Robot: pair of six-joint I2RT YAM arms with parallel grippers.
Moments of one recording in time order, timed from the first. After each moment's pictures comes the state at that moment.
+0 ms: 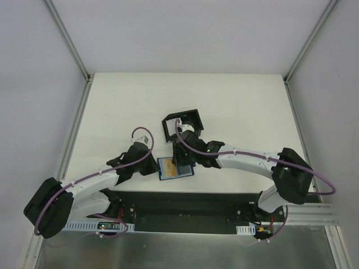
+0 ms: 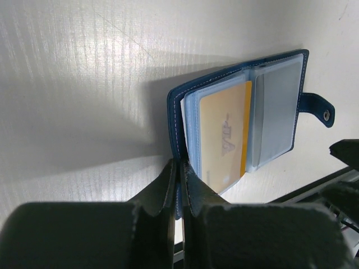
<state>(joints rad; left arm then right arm) -0.66 1.05 0.34 -0.13 0.07 -0.91 1.07 1.54 0.99 -0.32 0.13 0.72</state>
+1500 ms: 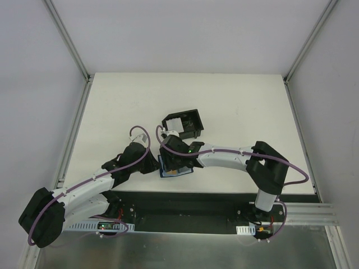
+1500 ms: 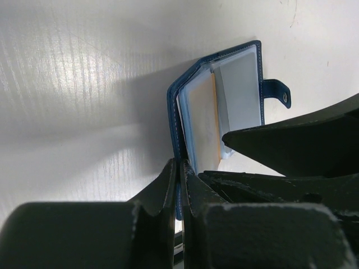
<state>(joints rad) -0.66 0.94 0.33 -0.13 0.08 -0.90 1.14 1.77 1.16 -0.36 0.12 0.68</state>
